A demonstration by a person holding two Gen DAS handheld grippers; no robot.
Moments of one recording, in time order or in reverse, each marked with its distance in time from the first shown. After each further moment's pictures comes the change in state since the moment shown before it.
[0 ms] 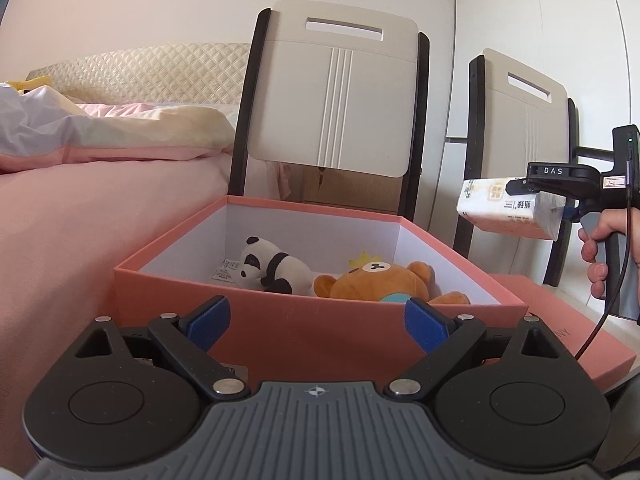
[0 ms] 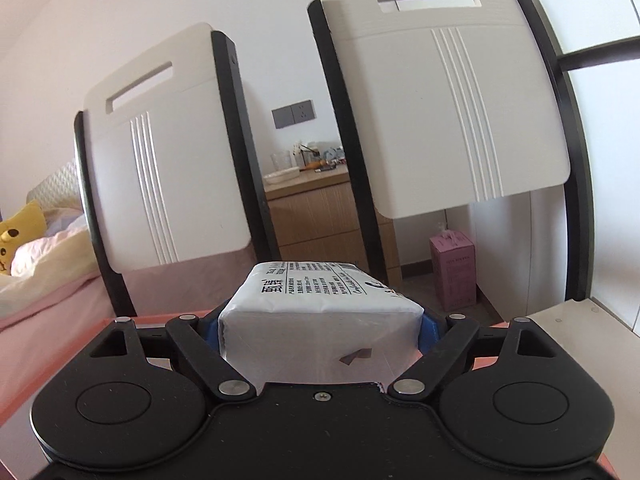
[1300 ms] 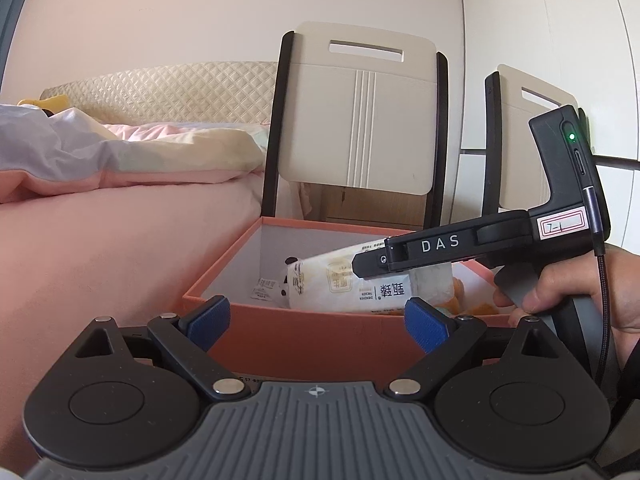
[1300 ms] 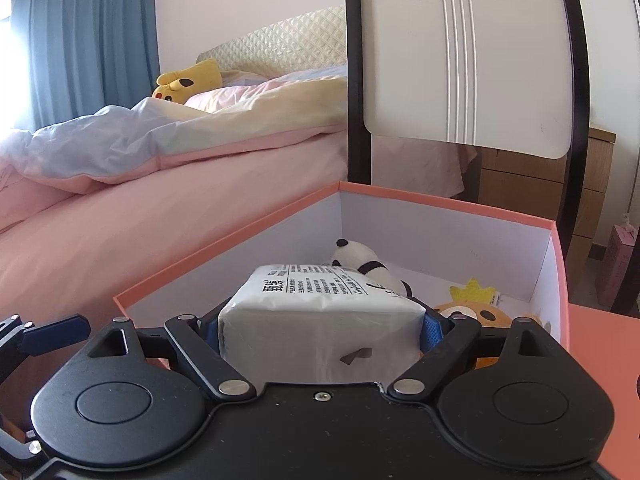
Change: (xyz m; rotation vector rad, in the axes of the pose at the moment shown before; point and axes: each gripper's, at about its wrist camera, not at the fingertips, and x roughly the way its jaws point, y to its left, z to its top) left arm -0.016 0.029 0.008 0.037 -0.036 0.039; right arm 0.008 0.188 -0.083 -0.320 0.322 0.446
